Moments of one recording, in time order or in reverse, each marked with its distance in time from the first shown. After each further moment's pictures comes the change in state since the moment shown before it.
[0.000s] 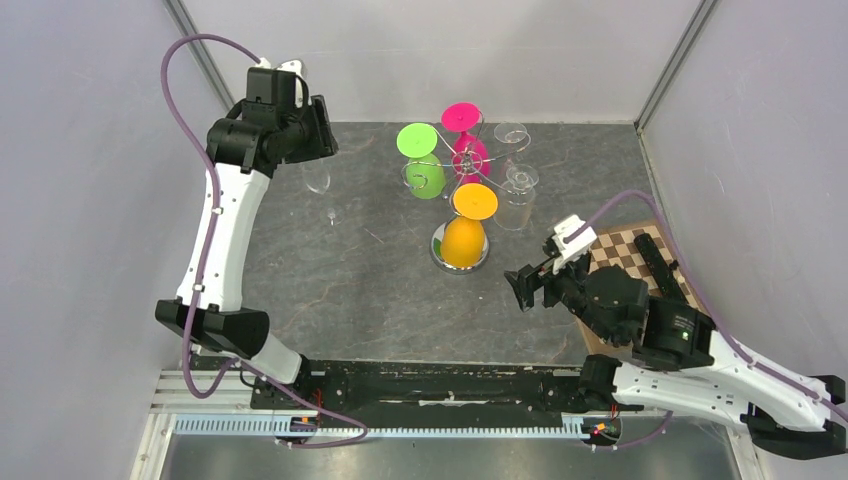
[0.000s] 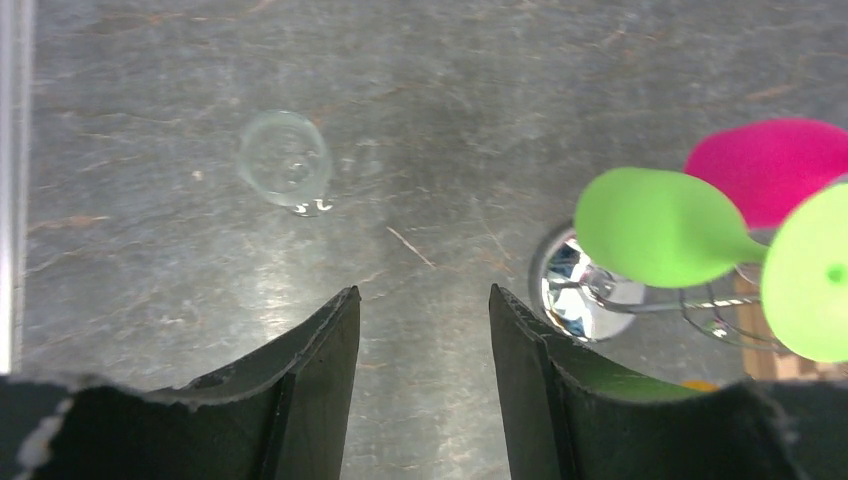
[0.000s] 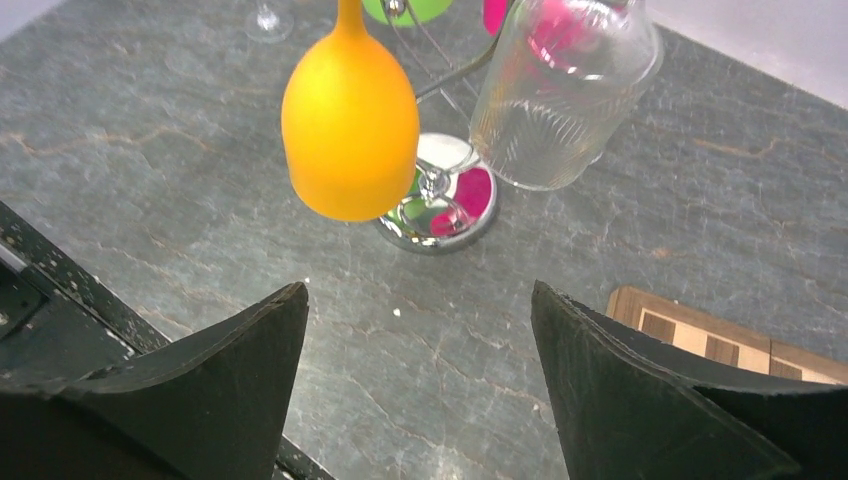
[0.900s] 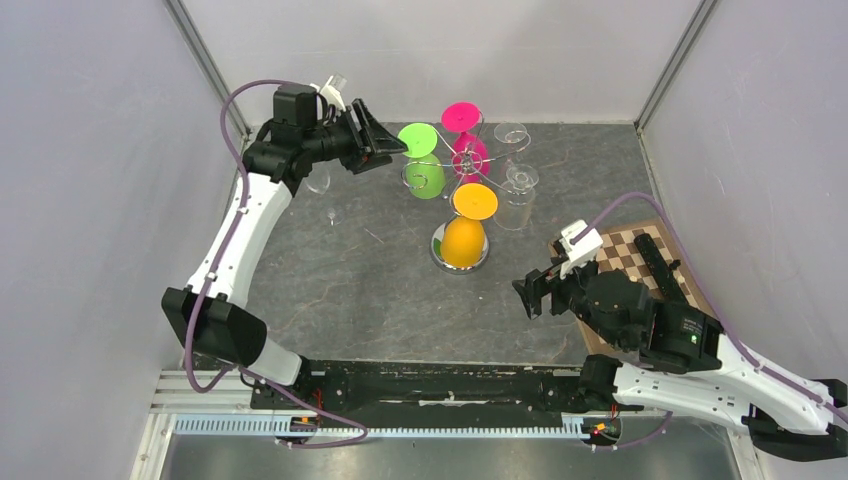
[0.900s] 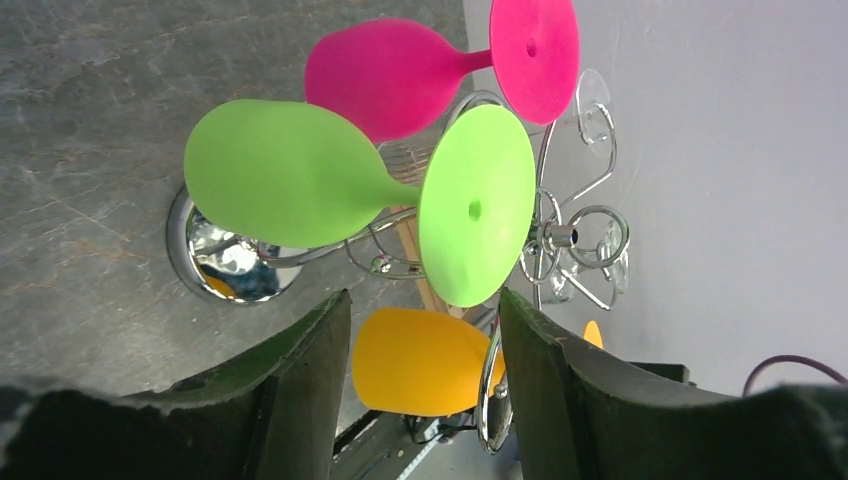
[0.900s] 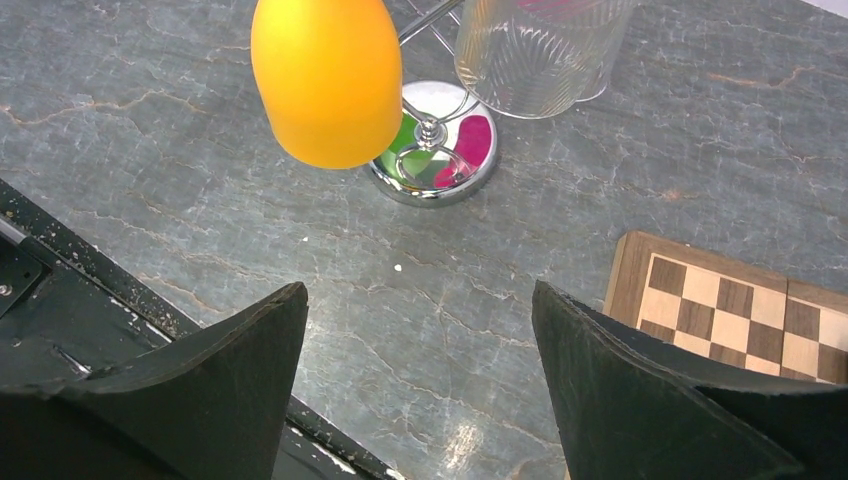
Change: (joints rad) left arm -0.031 -0.050 -0.343 0.490 0.702 -0.423; right arm 0.000 -0.019 0.004 -0.142 -0.002 0.110
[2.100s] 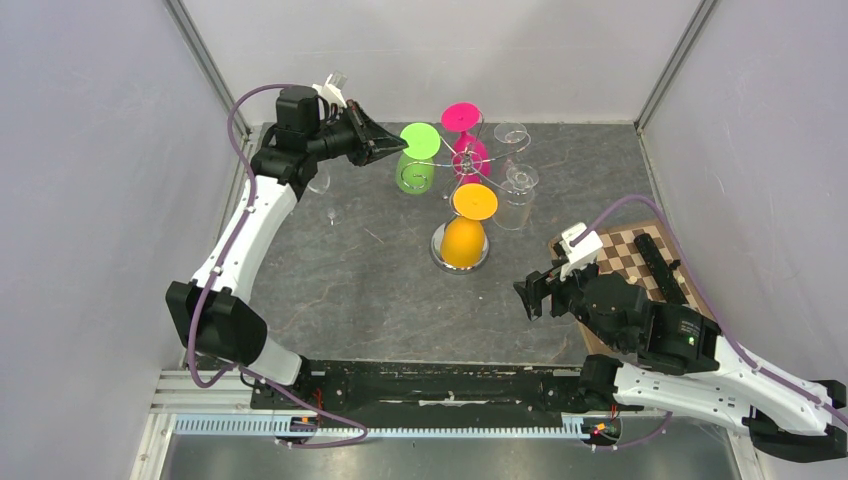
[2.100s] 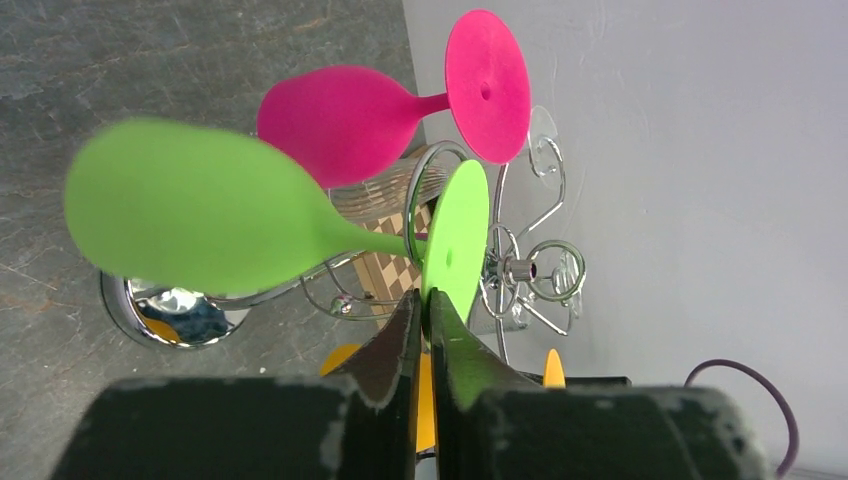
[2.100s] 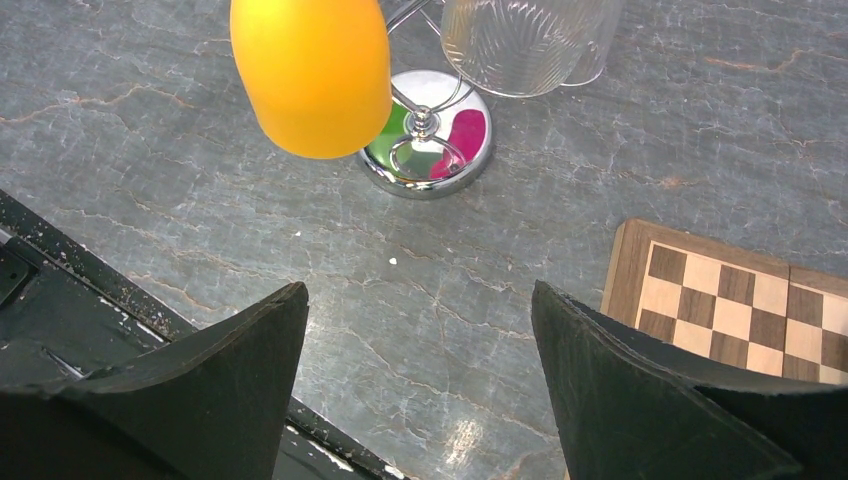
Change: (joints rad) left arm 0.000 0.006 -0.098 0.234 0.047 -0.144; right arm 0.000 -0.018 -0.035 -0.005 0.014 0.019
